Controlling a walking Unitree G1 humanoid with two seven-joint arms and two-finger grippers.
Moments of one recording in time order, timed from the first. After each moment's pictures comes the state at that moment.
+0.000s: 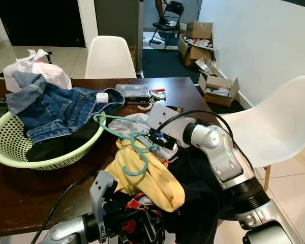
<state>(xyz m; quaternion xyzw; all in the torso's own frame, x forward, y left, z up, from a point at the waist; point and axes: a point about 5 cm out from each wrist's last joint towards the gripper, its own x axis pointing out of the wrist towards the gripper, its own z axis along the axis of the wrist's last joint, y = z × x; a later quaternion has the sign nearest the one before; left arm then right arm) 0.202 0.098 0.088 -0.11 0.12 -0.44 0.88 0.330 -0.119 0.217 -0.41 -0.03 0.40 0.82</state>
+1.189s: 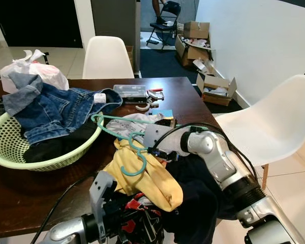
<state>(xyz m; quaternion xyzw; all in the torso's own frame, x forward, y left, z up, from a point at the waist) 0.201 0.099 0.088 -0.11 0.12 -0.44 0.88 0.335 -0.110 0.189 -0.48 -0.01 0.43 0.76</state>
